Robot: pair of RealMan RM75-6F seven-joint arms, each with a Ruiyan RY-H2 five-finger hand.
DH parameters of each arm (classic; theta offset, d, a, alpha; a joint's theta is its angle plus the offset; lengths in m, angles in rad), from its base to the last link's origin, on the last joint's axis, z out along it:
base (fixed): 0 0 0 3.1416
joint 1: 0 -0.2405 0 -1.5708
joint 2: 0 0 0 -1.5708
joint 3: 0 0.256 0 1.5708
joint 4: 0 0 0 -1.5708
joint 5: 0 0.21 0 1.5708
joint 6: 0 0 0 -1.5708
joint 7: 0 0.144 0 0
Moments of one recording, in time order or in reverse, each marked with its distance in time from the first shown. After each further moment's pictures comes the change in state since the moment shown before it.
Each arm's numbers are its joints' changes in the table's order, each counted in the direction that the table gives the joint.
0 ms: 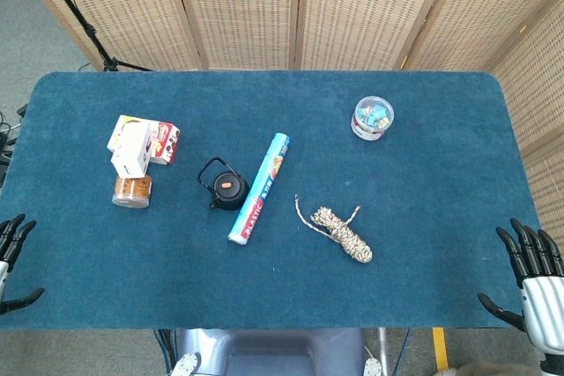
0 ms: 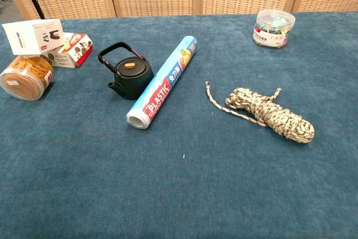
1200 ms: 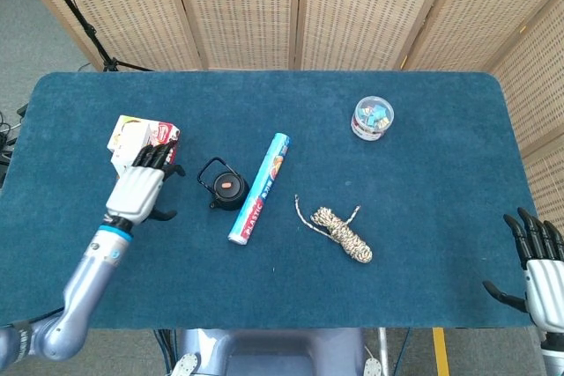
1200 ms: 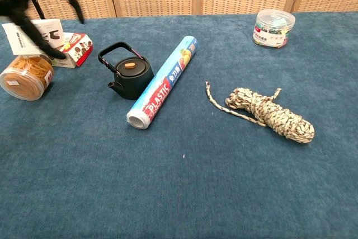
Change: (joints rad) left arm 0.668 0.336 -0.350 0.218 -0.752 0.429 0.600; right arm -0.055 -0.003 0.054 0.003 0.180 0.126 0.018
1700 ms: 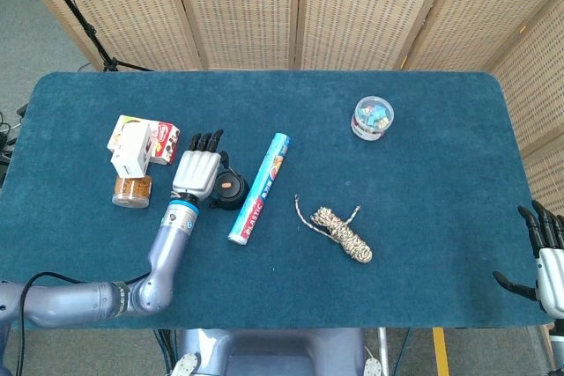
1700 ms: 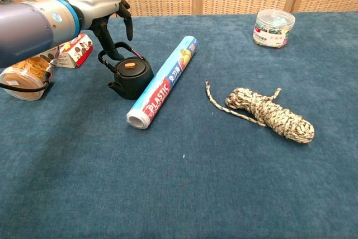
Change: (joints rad) left arm 0.279 0.312 -0.055 -0.312 -0.305 -0.054 0.214; right arm -0.027 -0.011 0.035 -0.024 0.099 0.055 0.044
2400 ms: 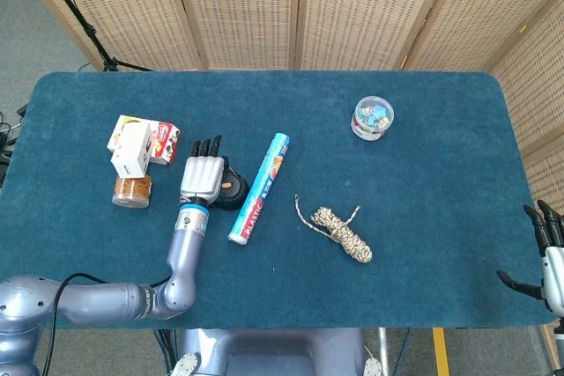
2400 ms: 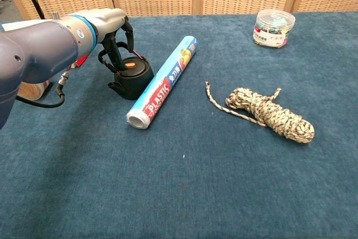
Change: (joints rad) left arm 0.058 0.124 -0.009 -0.093 -0.116 -0.107 0.067; right arm -0.005 -0.016 0.003 -0.003 0.025 0.016 0.041
